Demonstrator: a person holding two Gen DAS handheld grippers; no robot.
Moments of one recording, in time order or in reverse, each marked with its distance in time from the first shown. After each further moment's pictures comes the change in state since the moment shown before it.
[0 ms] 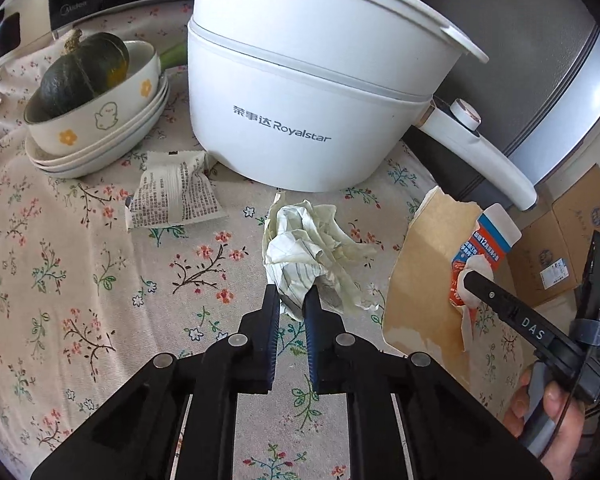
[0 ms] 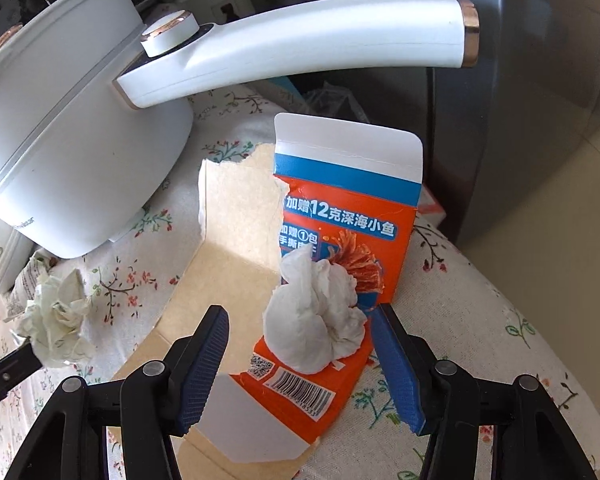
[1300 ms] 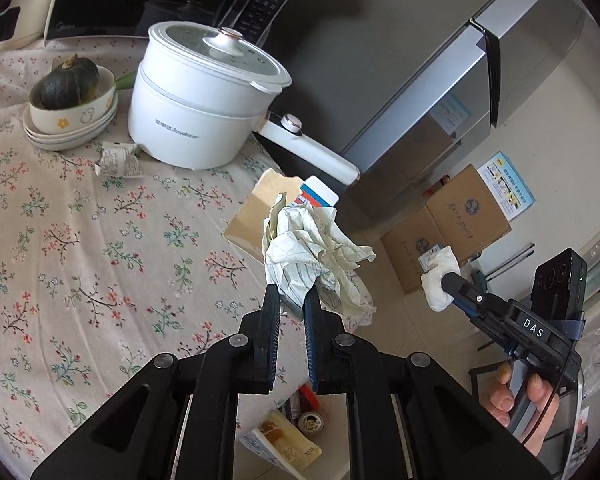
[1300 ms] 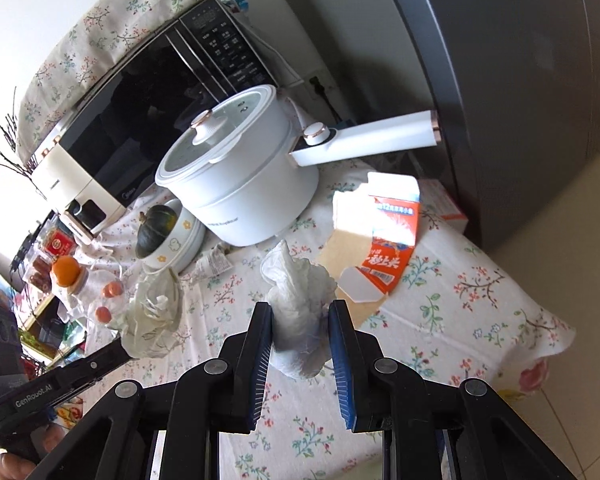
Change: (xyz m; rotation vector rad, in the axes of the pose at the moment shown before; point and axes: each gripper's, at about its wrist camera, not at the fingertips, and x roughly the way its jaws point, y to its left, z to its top) left arm -0.159 -0.036 -0.090 0.036 -0.045 -0.401; right arm -0.222 -0.007 -0.071 0.026 -0.142 0.277
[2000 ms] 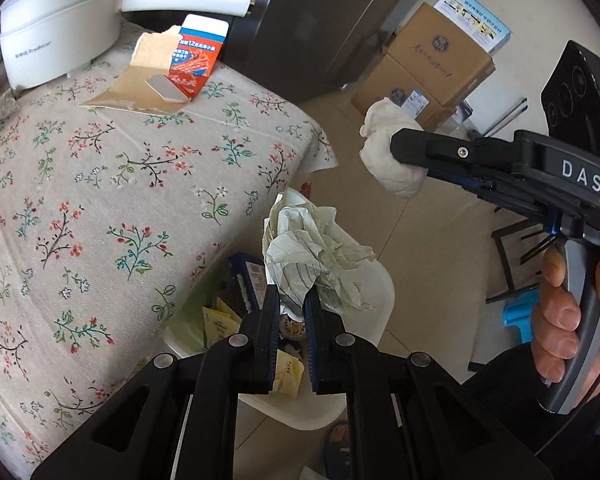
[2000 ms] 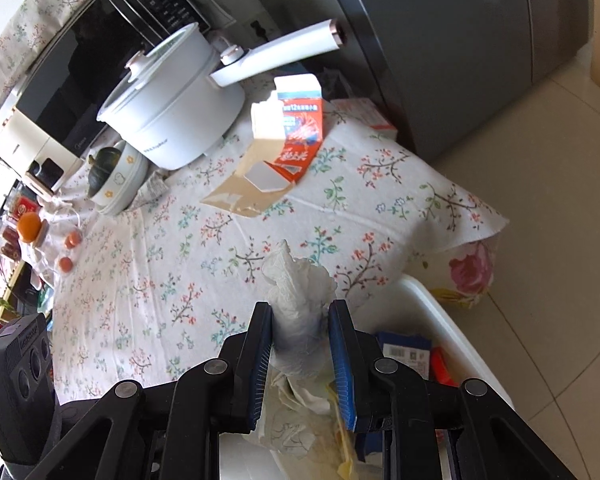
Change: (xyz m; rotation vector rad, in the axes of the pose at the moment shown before) left arm 0.103 -0.091 -0.134 0.321 0.350 0.032; right arm -0.023 -0.066 -0.069 0.069 0.153 -0.095
